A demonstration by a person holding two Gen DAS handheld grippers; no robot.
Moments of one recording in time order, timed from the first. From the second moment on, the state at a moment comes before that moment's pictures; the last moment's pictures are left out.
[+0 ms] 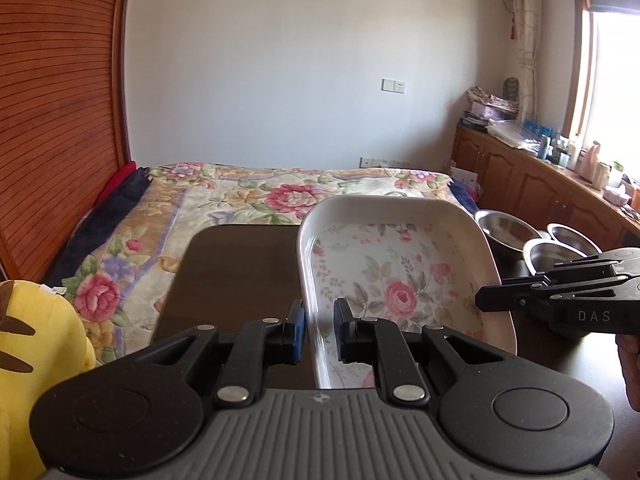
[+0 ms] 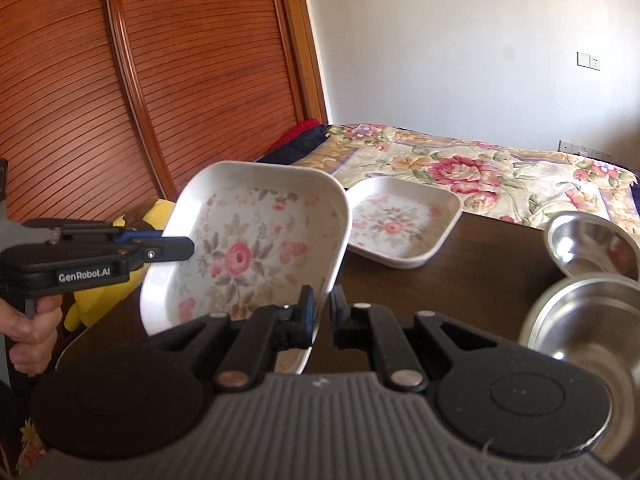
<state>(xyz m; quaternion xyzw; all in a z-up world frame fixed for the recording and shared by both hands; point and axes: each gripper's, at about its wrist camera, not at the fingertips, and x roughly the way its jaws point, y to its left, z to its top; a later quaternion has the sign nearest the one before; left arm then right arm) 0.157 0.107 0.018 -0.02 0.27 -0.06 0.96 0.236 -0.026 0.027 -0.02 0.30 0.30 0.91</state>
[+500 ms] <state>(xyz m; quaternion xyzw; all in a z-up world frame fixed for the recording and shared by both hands) 0.133 0.079 0.012 -0.01 0.28 -0.08 0.96 0.208 -0.053 0.026 -0.02 0.30 0.28 0.91</state>
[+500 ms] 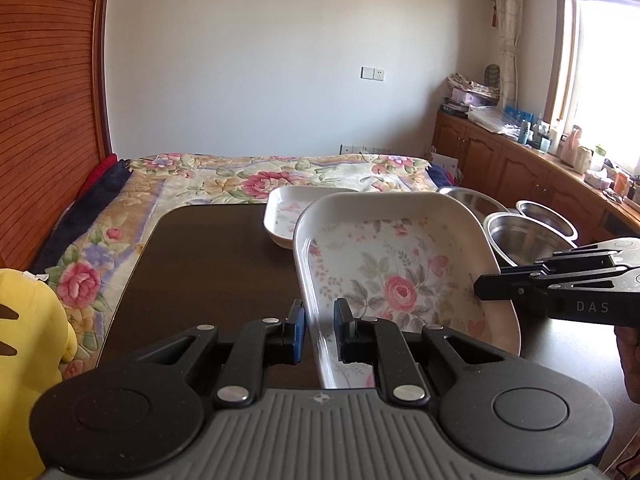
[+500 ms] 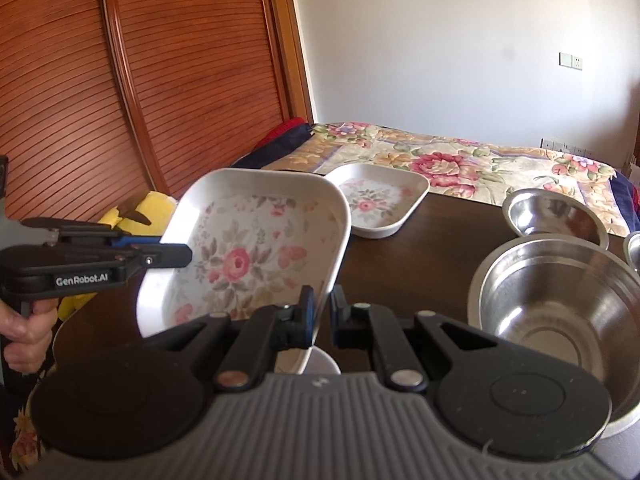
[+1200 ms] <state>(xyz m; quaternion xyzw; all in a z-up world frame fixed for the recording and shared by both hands) 0.101 0.065 -0.002 -0.02 0.31 -0.10 0.95 0.171 -0.070 0.018 -0.01 0.31 0.28 0.91</state>
